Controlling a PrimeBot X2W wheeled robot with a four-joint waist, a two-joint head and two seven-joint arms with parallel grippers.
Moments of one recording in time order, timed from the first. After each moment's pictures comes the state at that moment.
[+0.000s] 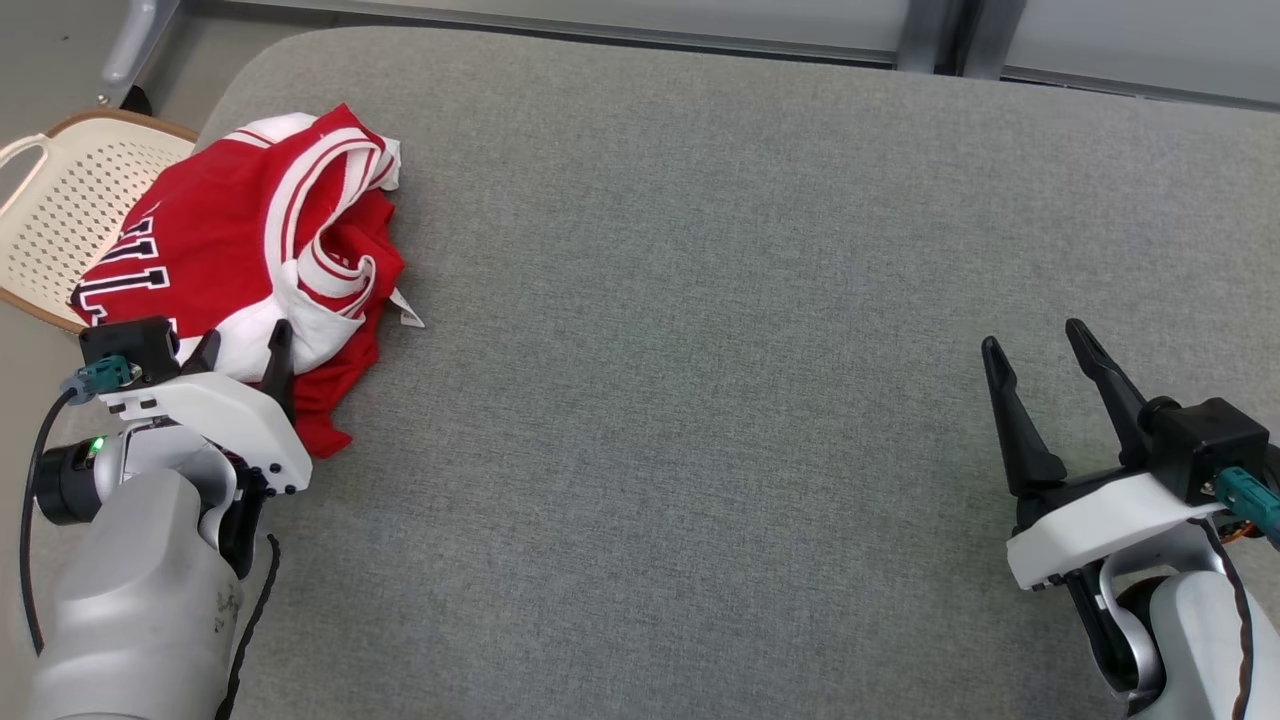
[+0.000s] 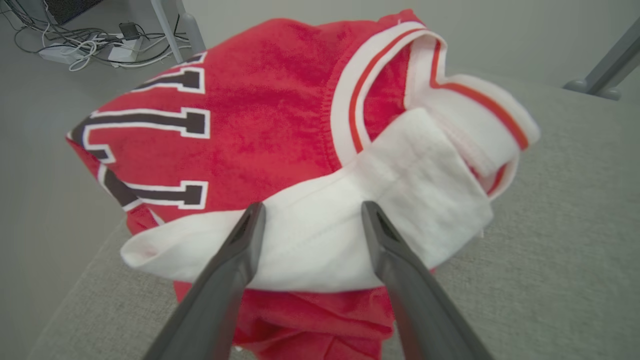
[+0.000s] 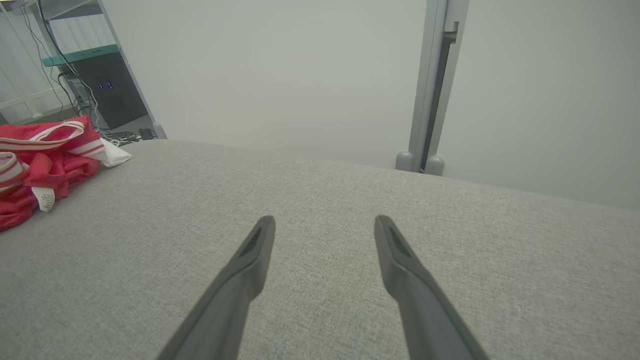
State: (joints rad) left arm -0.75 0.19 -0.11 1.14 -0.37 -0.13 -0.17; right arm -0.23 -0.19 0.14 0.15 0.18 0.13 -0.03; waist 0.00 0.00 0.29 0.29
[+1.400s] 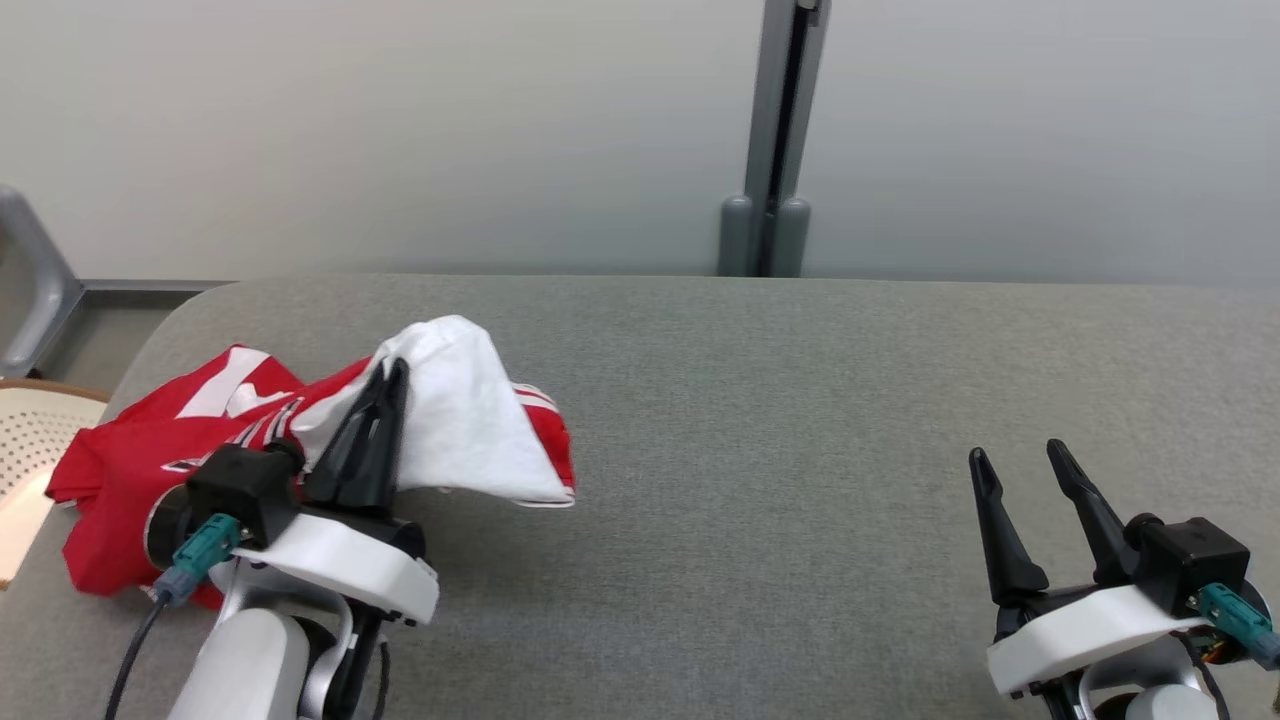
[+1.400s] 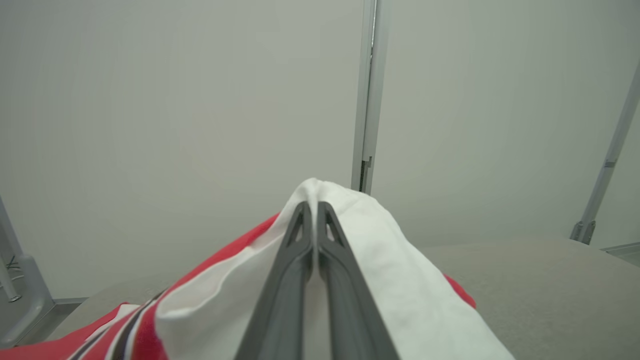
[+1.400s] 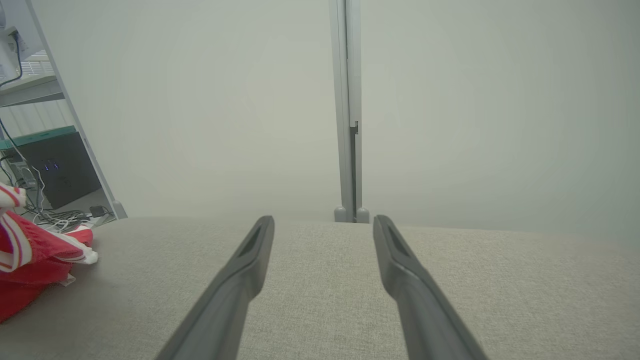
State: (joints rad) left arm -0.22 0.20 -0.21 0.18 -0.36 -0.07 -0.15; right arm -0.05 -0.11 0.09 0.14 0.21 0.13 -0.08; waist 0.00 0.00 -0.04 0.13
